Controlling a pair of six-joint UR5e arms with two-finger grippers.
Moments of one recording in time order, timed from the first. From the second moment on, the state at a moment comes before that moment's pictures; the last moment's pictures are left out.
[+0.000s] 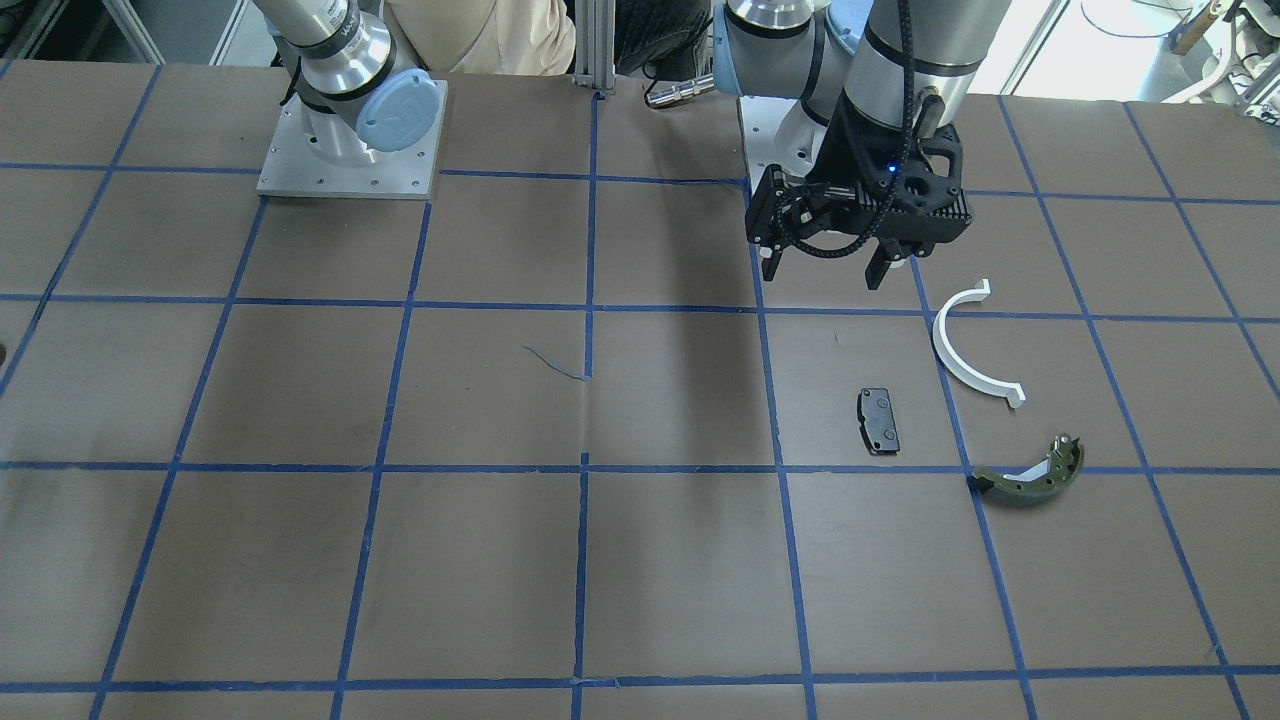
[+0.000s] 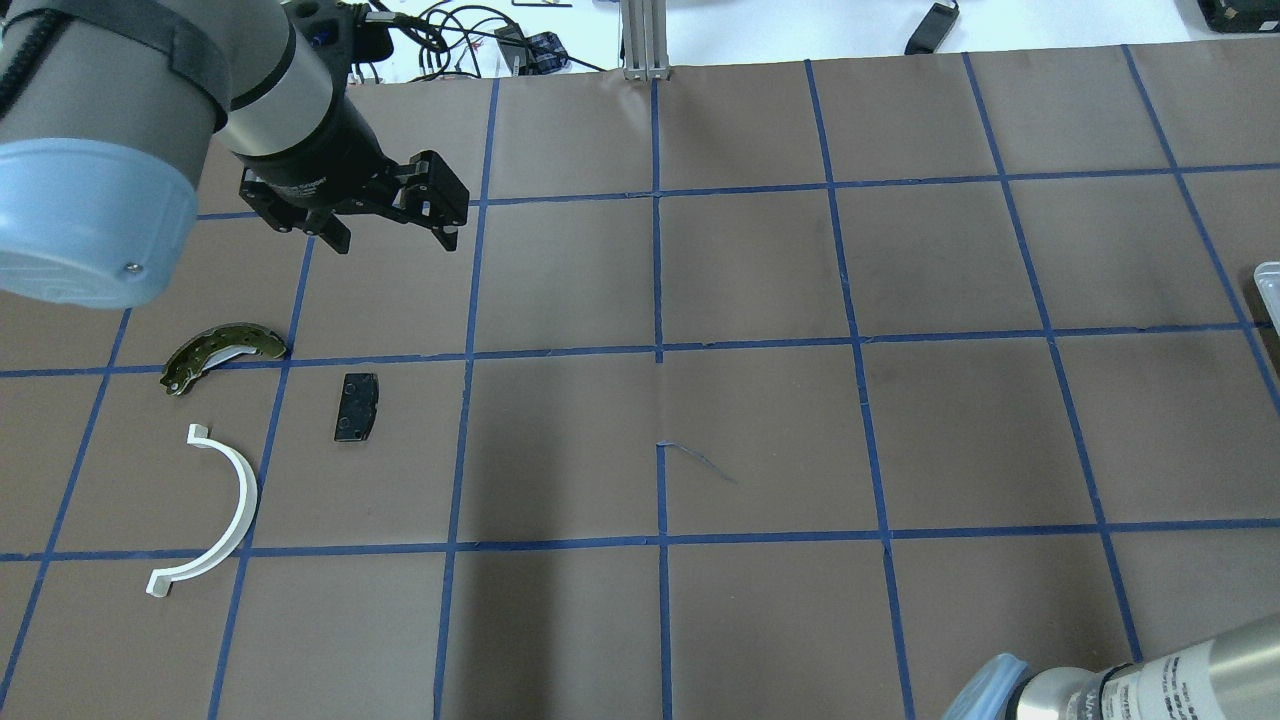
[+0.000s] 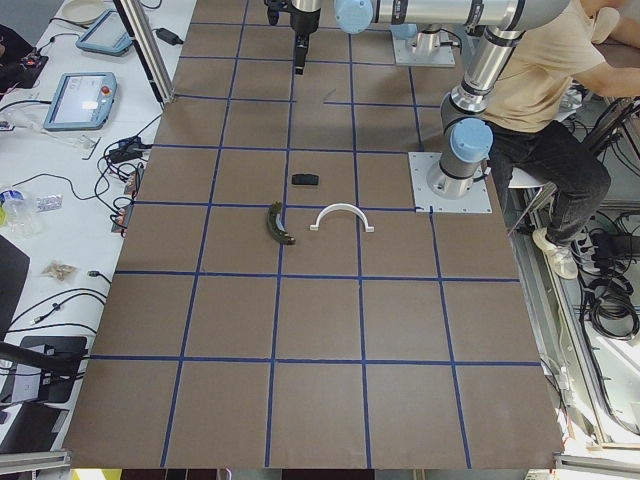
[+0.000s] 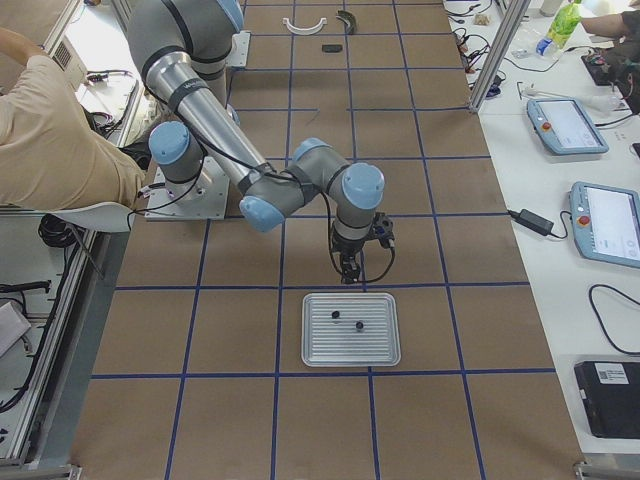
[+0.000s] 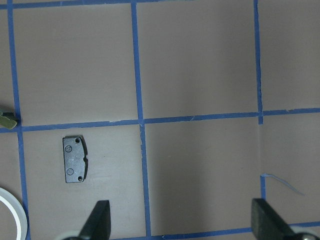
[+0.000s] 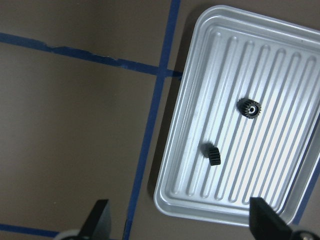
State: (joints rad) left arm -1.63 -1.55 -1.65 -1.40 1.53 -0.01; right arm 0.73 -1.23 1.65 -2.02 -1.68 -1.07
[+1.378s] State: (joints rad) left arm -1.63 -1.54 -1.65 -1.40 1.54 -0.01; right arm 0.68 -1.02 1.65 -2.19 -1.69 -1.10
